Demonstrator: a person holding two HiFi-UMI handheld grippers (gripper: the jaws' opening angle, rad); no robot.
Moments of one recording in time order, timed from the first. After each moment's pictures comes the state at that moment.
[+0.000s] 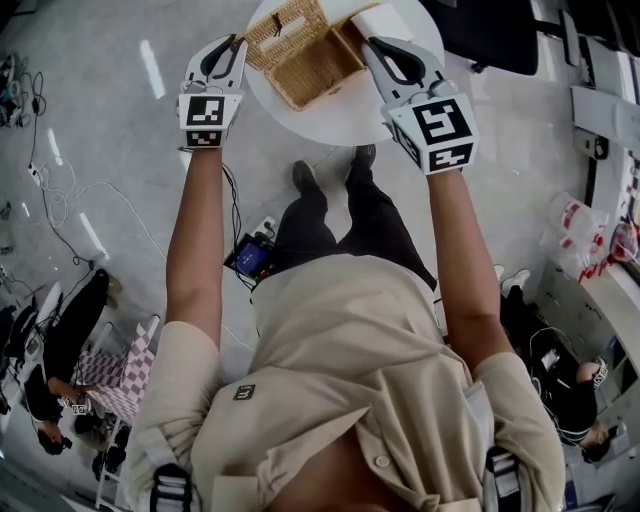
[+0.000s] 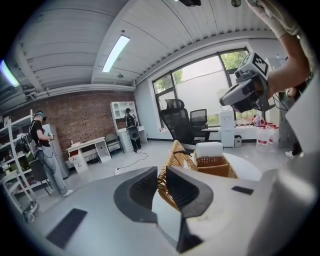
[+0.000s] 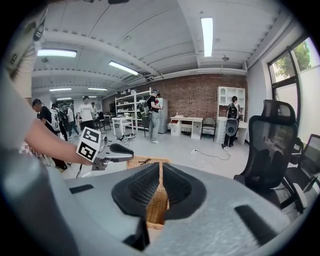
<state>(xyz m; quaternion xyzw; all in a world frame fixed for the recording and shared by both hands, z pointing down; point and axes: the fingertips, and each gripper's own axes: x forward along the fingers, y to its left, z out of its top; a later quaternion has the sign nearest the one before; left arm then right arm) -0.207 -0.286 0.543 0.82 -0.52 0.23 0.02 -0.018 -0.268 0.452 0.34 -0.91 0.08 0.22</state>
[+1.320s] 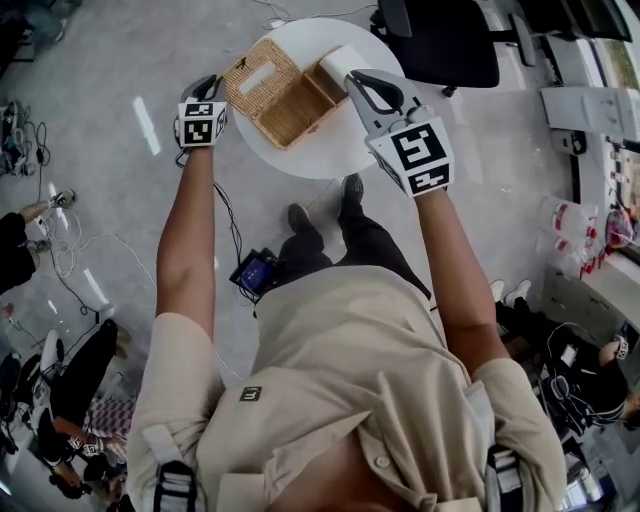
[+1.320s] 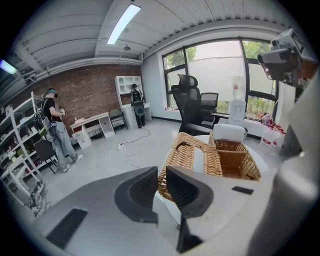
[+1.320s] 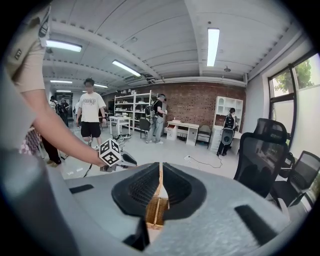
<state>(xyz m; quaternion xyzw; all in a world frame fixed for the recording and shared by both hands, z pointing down) -0.258 -0.305 0.576 0.78 -0.53 0.32 0.13 -0.013 -0.232 0.365 0.37 -0.90 0.02 0.22</state>
